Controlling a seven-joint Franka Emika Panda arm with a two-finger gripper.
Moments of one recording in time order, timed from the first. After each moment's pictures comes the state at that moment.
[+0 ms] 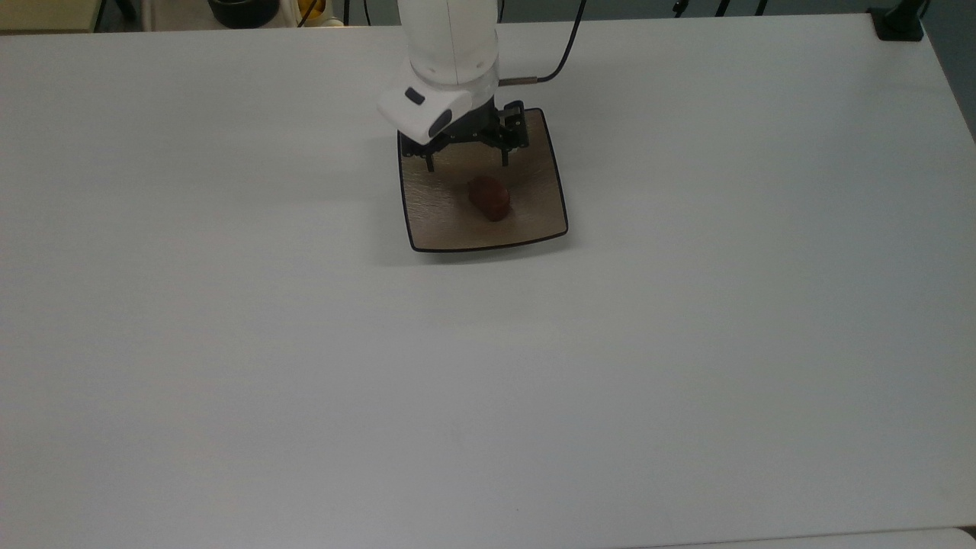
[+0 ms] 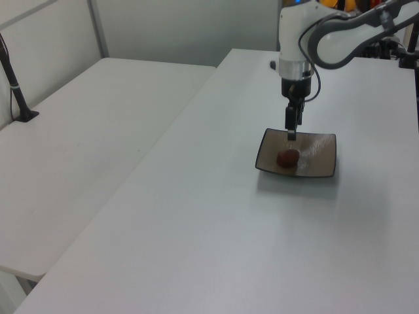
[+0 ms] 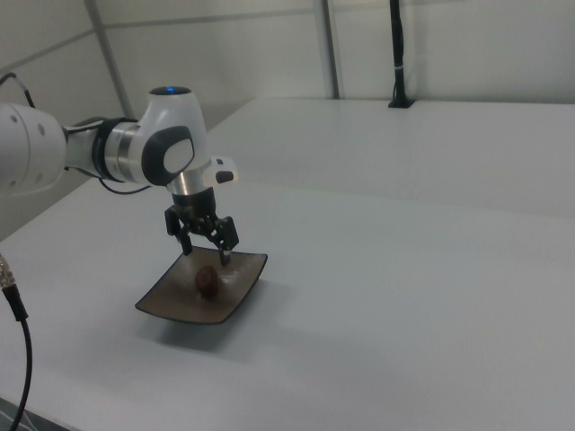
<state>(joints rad) 0.03 0.18 0.17 -1.90 0.02 2.04 0.05</state>
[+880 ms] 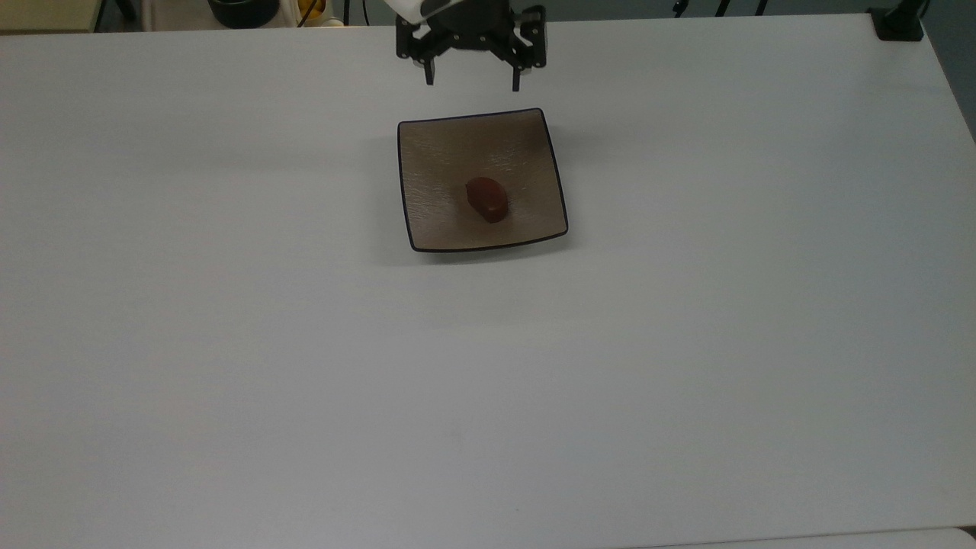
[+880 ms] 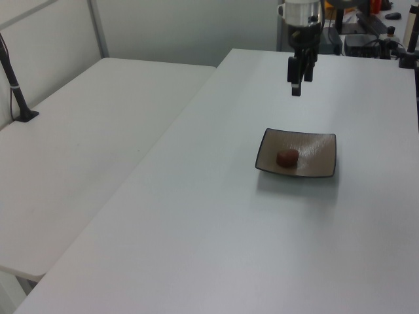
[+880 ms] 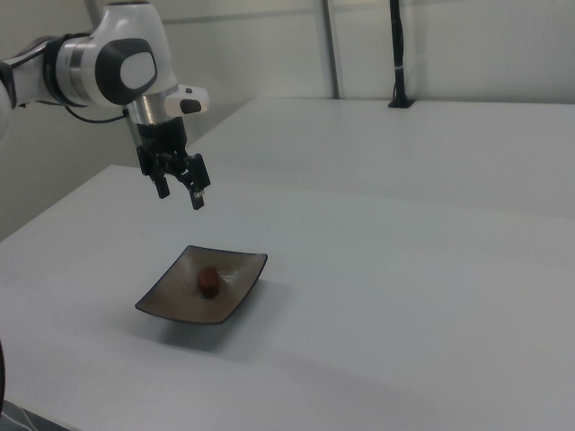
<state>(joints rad) 0.06 0.07 0.16 -1.68 0.01 1.72 0.24</state>
